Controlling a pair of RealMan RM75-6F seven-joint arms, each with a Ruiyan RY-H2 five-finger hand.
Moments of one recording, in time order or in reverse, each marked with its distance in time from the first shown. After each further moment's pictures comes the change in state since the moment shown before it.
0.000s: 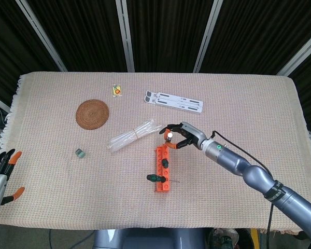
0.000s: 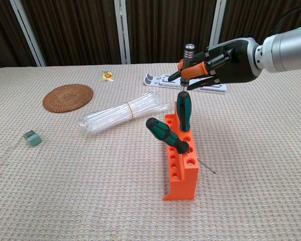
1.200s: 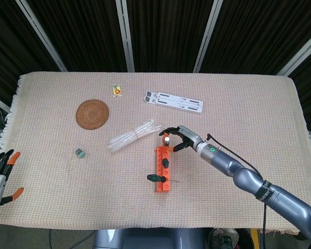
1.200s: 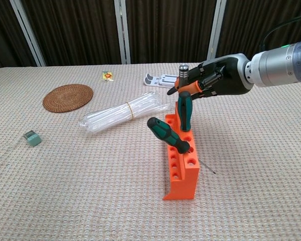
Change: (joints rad) left arm 0.004 -0.008 -0.001 0.022 -0.003 0.000 -0.023; right arm 0.069 -0.019 -0.128 0.036 -0.035 0.109 0.014
